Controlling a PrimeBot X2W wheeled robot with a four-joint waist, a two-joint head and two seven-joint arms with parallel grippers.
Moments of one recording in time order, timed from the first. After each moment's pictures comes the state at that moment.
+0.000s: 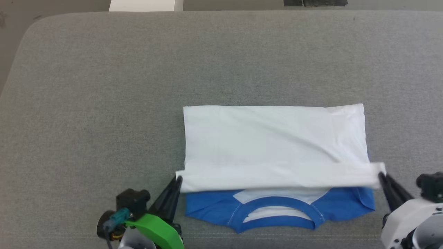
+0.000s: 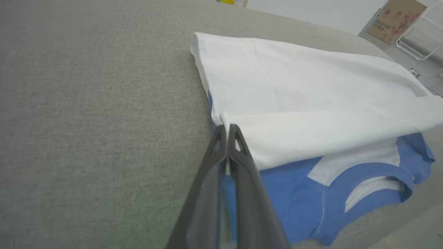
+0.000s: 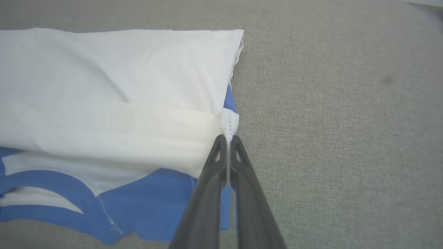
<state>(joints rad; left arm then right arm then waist) -0.05 0.26 -0.40 0.11 -0.49 -0.04 -0.13 0.07 -0.26 -0.08 -0.05 0.26 0.13 0.26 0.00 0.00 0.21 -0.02</state>
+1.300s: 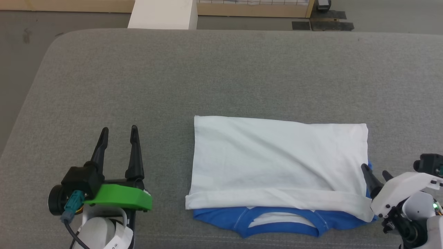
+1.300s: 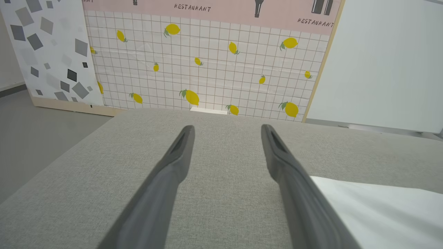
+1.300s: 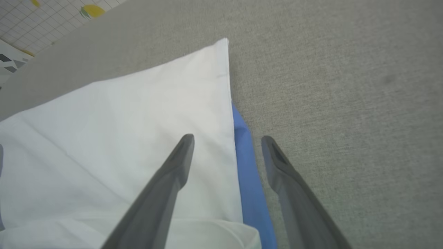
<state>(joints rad) -0.12 0.12 -0.06 0.06 -0.25 0.00 -0.26 -0.15 -0.05 -0.29 0.25 0.33 0.13 0.41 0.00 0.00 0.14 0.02</state>
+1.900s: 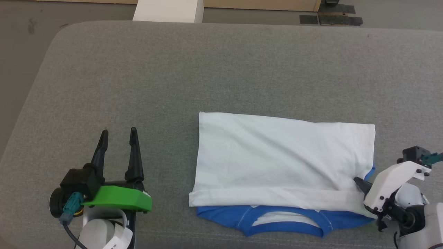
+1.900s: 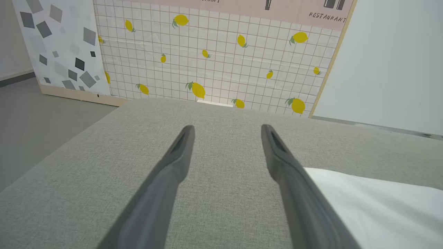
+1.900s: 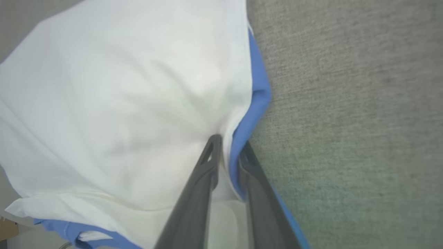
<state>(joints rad) -0.11 0.06 0.00 0.07 -0.21 -0.05 -0.26 -0.27 -0.07 -0.29 0.42 0.40 0.13 0.70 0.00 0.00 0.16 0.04</state>
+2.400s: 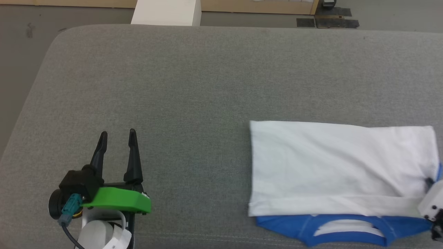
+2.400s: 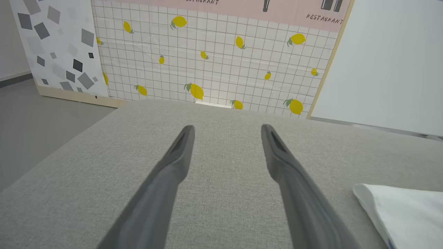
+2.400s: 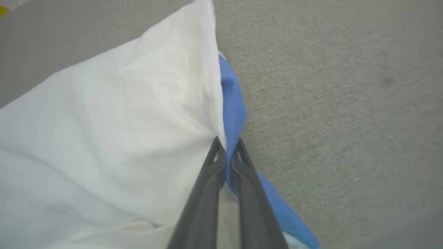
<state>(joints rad) -0.11 0.06 0.02 0.08 -0.20 -0.07 -0.26 -0.21 -0.05 -0.58 0.24 0.12 0.13 0.55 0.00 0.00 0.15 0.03</state>
